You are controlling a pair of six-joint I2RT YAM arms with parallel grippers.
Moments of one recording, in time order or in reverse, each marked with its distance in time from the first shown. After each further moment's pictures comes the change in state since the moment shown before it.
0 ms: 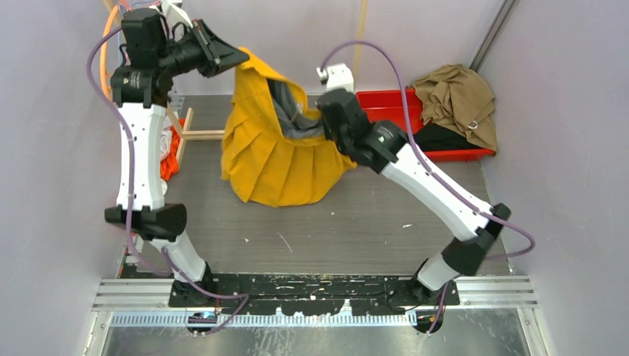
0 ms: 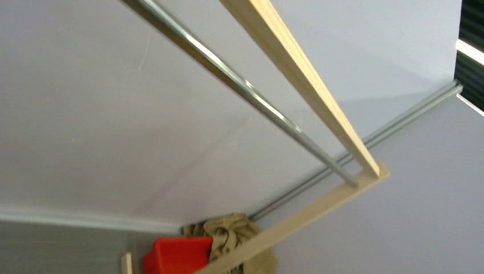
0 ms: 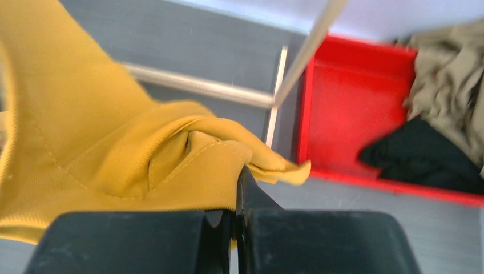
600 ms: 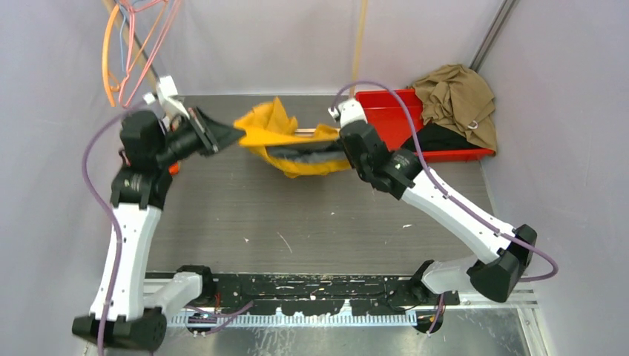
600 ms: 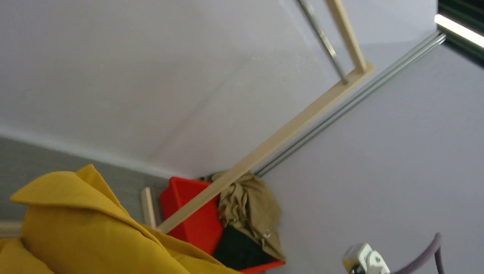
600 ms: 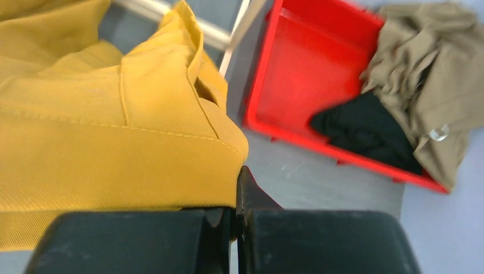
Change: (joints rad) left arm 0.032 -0.627 -0.957 0.449 0.000 -0.051; right arm -0.089 -0.138 -0.254 0.086 -0.034 -0.304
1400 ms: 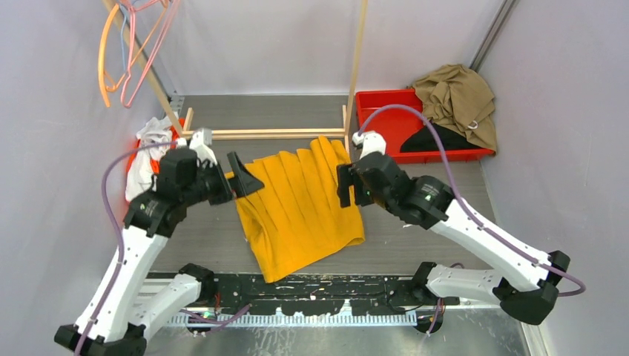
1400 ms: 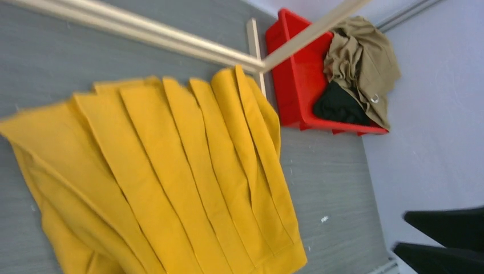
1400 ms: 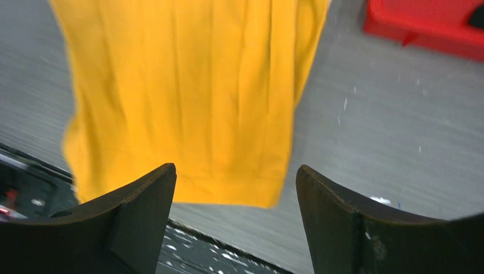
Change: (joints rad) left arm -0.288 -0.272 -0.399 -0.356 -0.377 0.053; right arm 0.137 -0.274 -0.266 -0.224 -0.257 0.498
